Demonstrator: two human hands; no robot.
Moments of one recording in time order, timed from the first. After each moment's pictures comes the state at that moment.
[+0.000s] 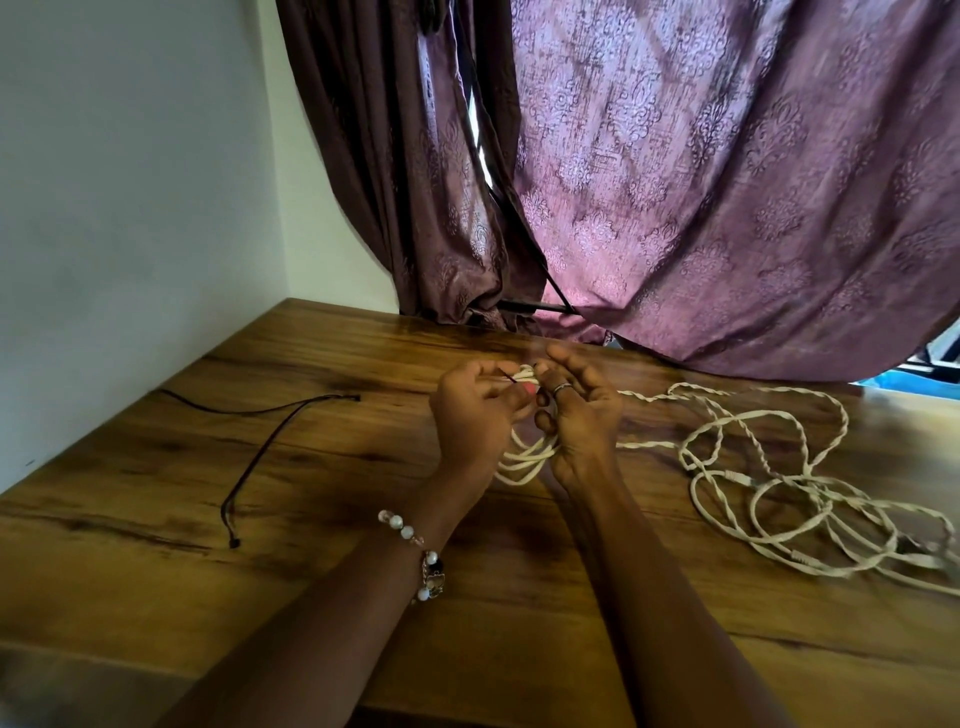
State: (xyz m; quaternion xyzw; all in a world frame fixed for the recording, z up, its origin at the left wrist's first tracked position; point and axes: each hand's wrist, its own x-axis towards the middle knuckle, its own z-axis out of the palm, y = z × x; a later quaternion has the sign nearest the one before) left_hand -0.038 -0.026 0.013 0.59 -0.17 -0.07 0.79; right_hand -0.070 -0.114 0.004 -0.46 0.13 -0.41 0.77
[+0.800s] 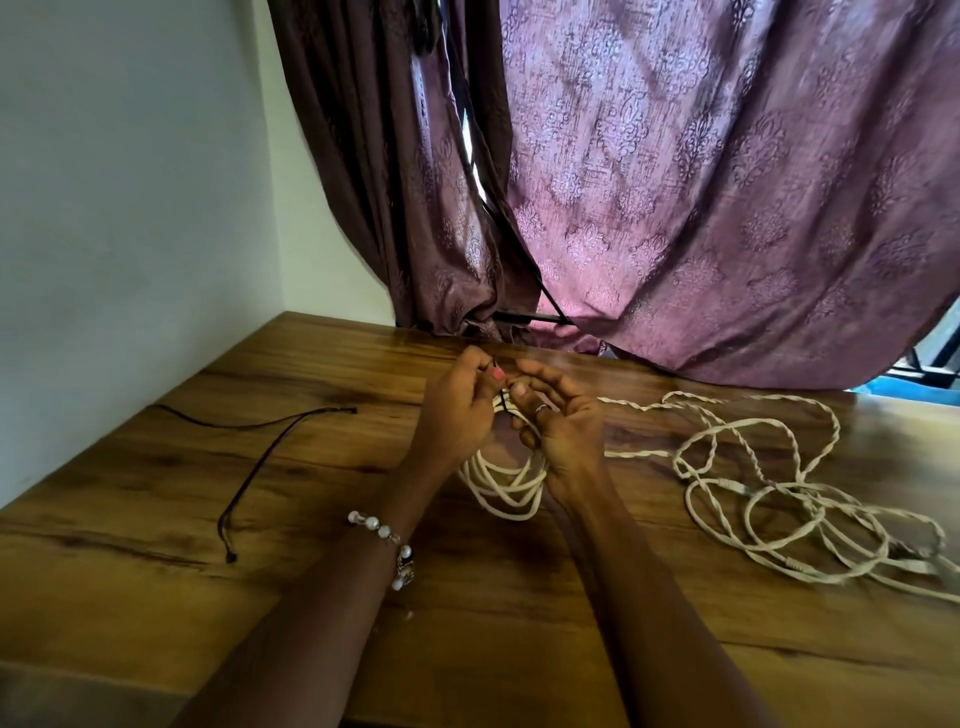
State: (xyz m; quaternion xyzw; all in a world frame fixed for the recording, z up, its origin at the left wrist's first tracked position) left_hand 0.008 -0.019 0.004 0.71 -0.40 0.14 0.55; right_hand -0.076 -0.105 0.007 -0.56 0.09 -0.37 0.74
